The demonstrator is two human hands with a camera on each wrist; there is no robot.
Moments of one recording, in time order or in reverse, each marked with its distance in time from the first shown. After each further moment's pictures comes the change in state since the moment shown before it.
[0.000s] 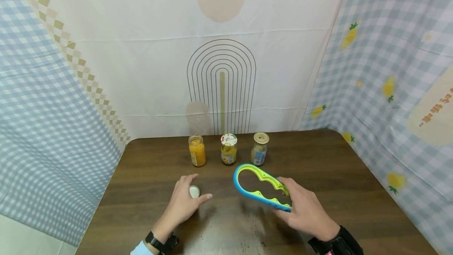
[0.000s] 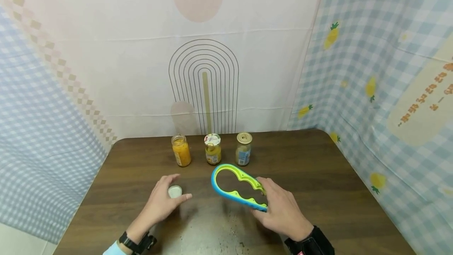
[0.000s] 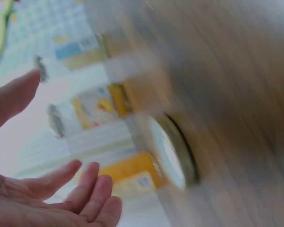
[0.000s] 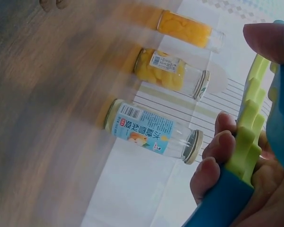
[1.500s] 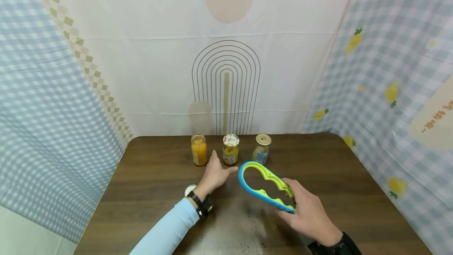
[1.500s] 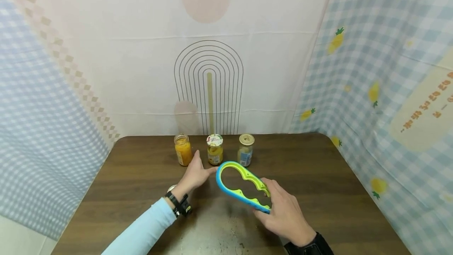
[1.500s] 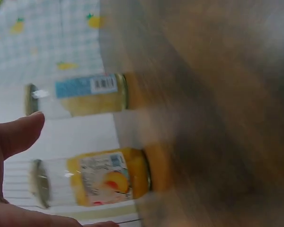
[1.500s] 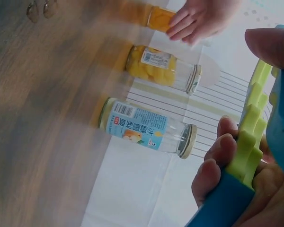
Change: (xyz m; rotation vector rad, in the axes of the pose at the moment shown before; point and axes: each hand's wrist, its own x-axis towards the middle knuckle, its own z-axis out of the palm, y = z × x) left_hand 0.086 0.056 0.053 -0.272 -0.049 -0.072; right_hand -0.006 -0.004 -0.003 0.011 0.055 0.047
